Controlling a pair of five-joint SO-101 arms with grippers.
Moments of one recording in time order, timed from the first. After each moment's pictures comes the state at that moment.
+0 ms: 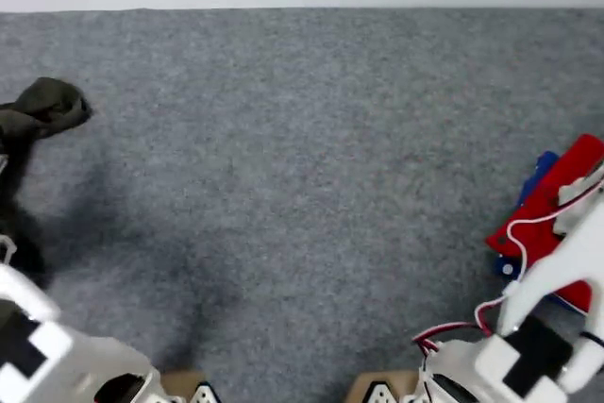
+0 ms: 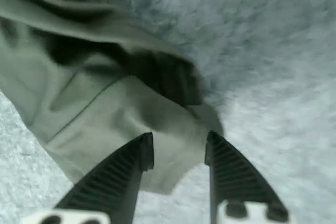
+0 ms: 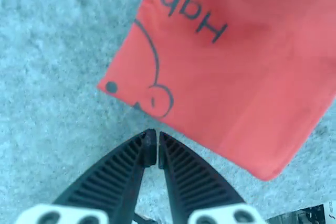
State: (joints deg) left arm -59.5 7.3 14.0 72.0 -53.7; right arm 39.2 -6.0 -6.0 100.7 25.5
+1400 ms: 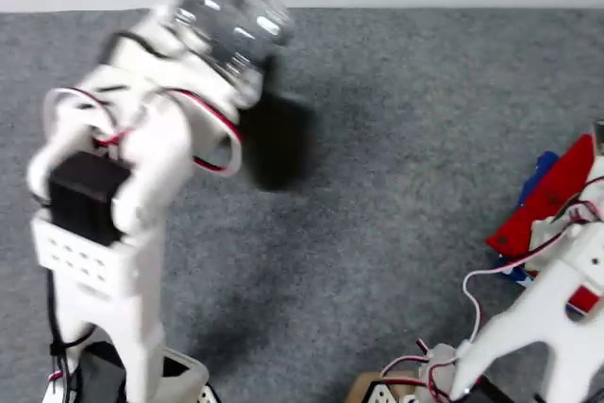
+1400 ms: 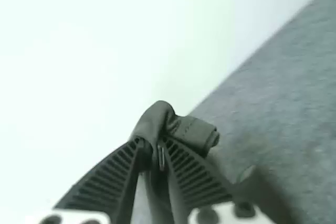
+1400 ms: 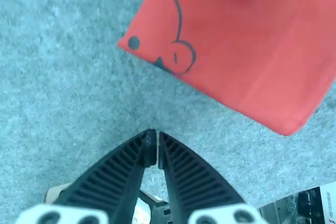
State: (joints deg) left arm 19.7 -15.9 -32.6 80.7 -21.7; right arm 38.9 -29.7 13.5 100.7 25.5
